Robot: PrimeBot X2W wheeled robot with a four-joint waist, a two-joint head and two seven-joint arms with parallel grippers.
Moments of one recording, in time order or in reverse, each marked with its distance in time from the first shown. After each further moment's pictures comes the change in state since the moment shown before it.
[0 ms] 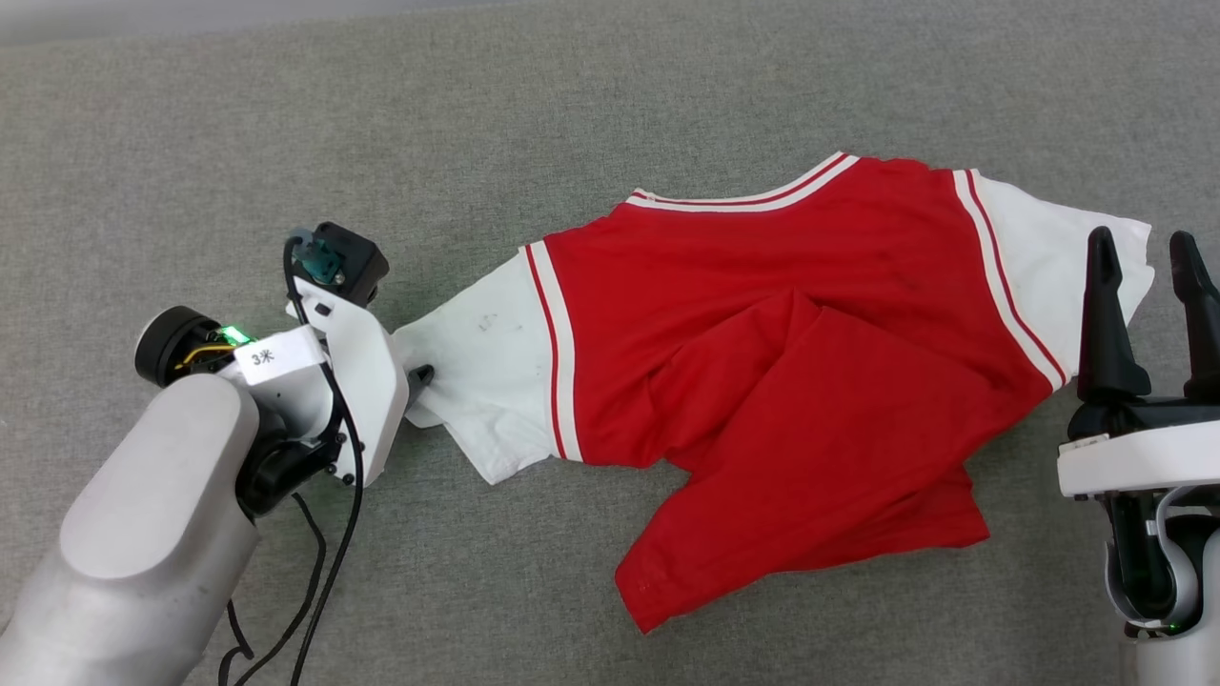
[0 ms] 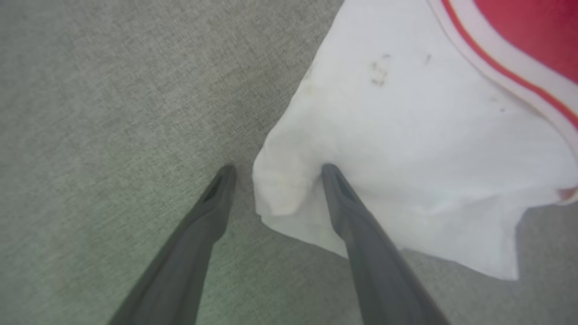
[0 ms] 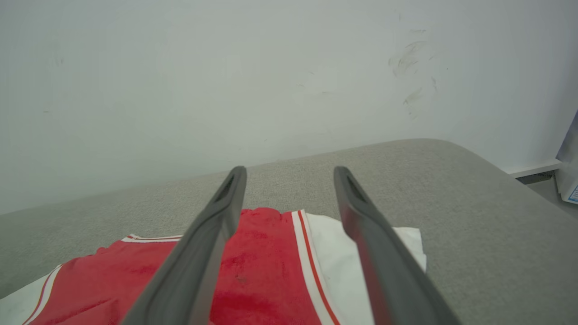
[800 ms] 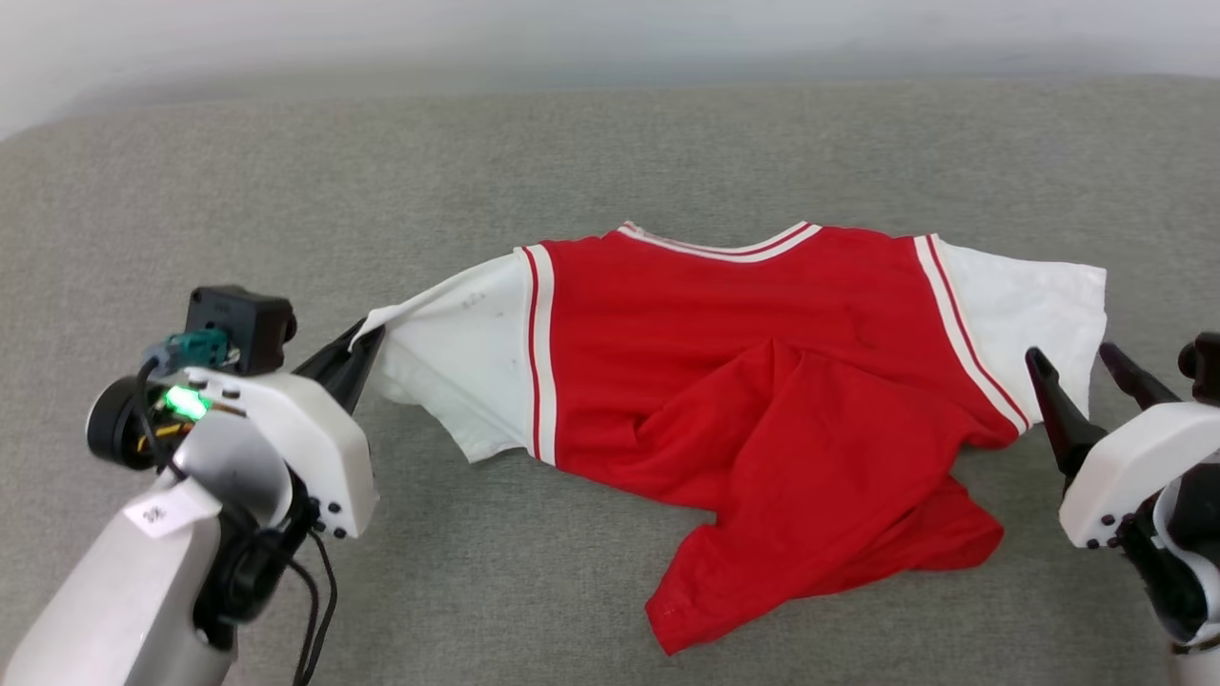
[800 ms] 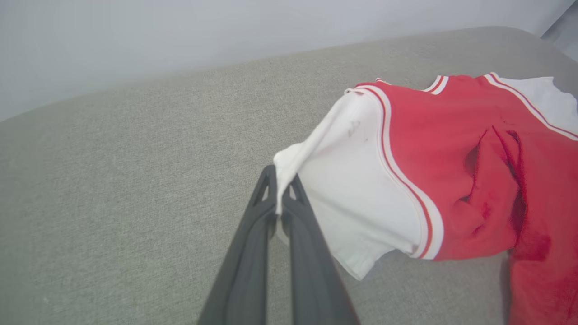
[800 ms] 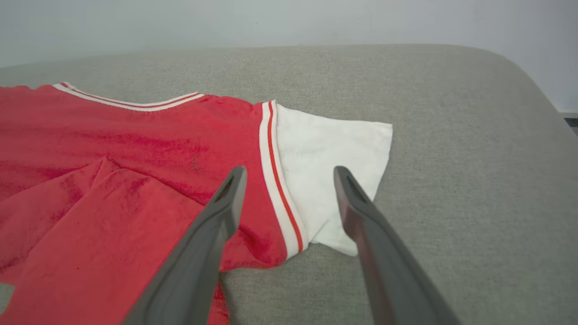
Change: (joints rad) left arm 0.265 0.039 0.159 -0.343 -0.035 0.202 -0.396; right arm 0.029 -0.131 0.054 0.061 -0.014 0.000 0.458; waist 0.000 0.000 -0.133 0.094
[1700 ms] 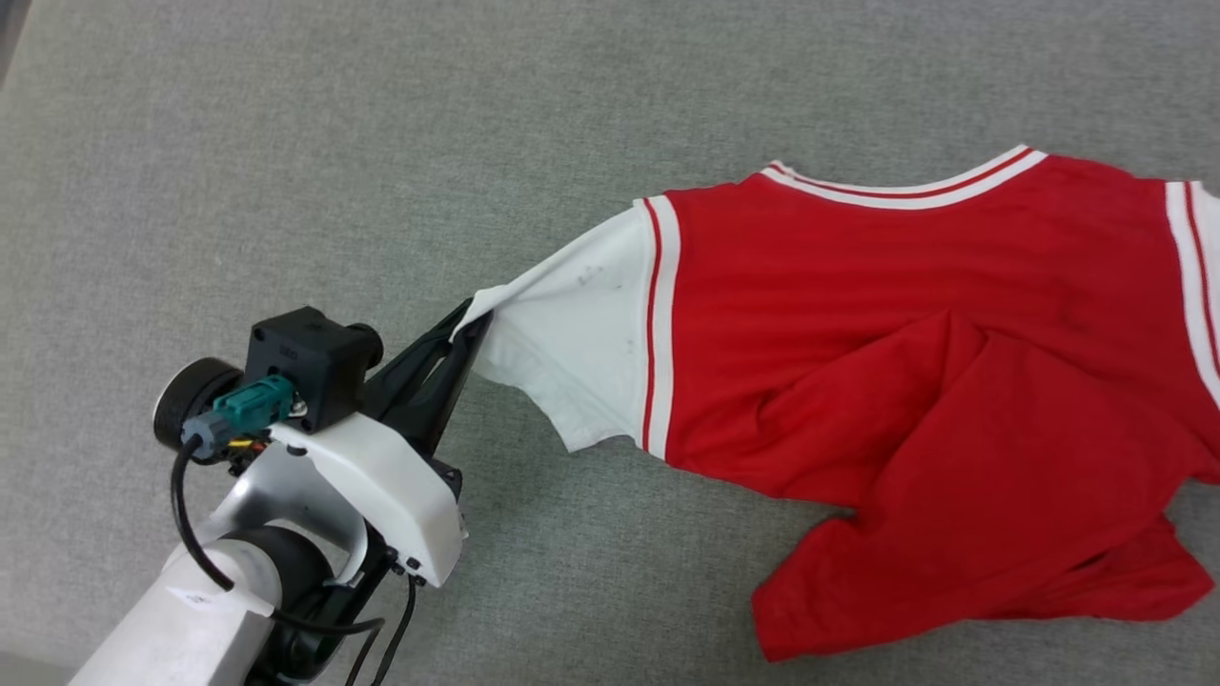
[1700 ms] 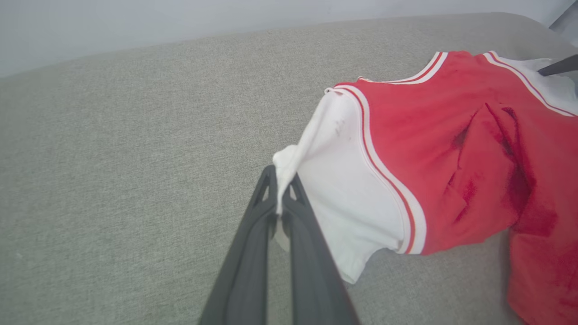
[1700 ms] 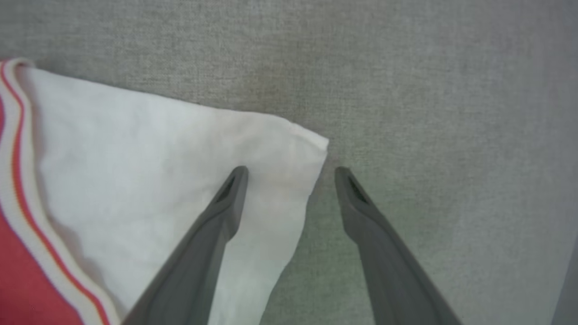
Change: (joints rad) left arm 0.059 -0.015 -0.057 -0.348 0.049 0.052 -0.006; right arm -0.395 -0.287 -0.166 0.196 -0.080 0.000 0.726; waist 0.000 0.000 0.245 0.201
